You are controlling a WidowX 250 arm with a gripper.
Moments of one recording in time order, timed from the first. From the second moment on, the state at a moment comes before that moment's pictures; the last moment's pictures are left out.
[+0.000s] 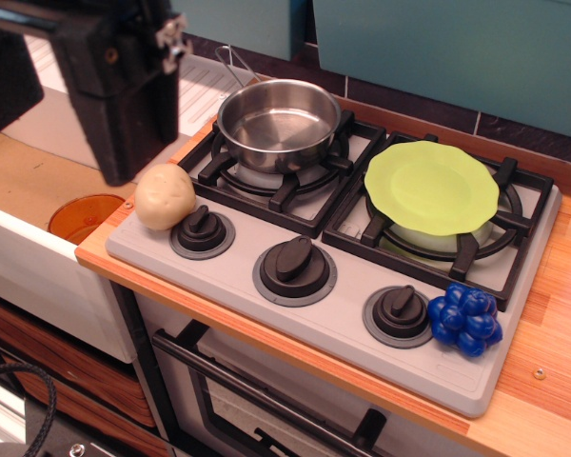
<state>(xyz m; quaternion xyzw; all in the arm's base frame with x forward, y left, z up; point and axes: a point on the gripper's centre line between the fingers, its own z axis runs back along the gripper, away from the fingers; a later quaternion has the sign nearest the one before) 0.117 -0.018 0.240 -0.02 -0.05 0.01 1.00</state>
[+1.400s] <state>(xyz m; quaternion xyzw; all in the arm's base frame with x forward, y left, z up) 0.256 -0.143 0.132 -0.01 -0.11 0.05 0.99</state>
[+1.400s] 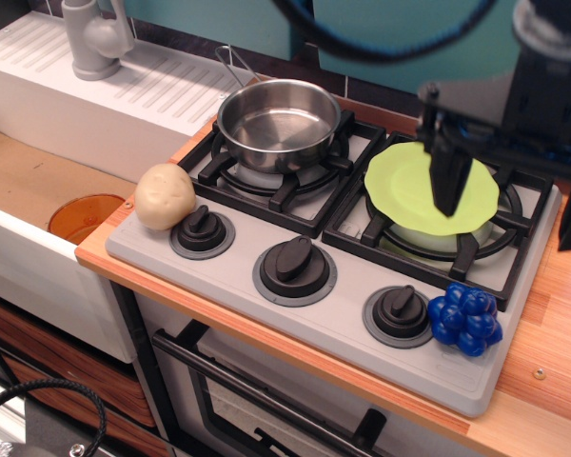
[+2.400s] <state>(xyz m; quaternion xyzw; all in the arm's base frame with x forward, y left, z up) 0.290 -0.127 0.069 -0.02 -0.19 0.02 0.98</state>
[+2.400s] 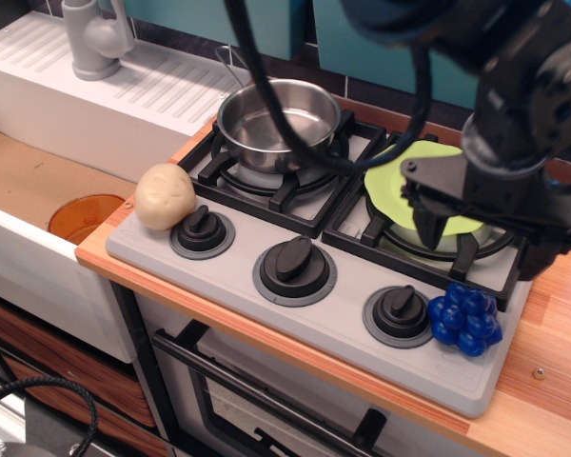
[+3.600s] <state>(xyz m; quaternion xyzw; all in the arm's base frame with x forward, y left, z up) 0.260 -0.135 0.044 0.00 -0.19 0.04 0.98</state>
